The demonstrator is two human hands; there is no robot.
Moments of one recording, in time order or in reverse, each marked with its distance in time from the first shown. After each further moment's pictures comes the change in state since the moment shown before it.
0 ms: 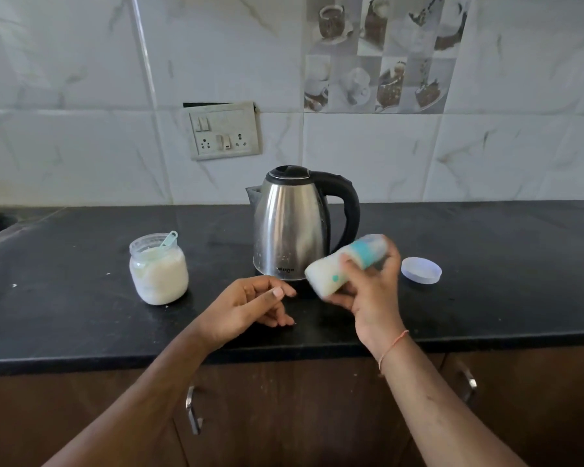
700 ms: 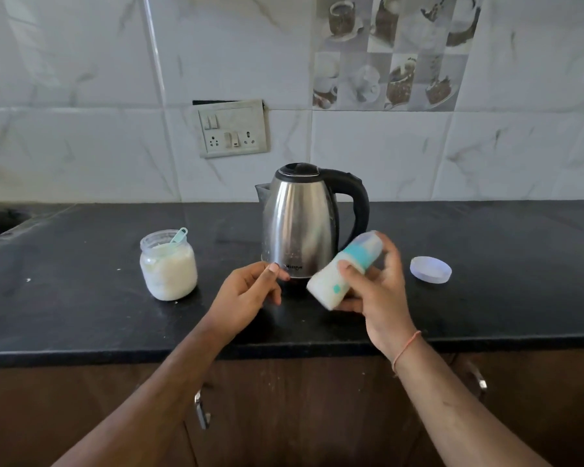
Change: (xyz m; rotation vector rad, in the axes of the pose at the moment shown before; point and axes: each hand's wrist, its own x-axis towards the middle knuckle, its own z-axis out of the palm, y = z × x) left_hand 0.012 -0.014 -0.005 0.123 0.299 0.125; right_hand -0.001 0.000 -0.004 -0.114 -0.063 0.020
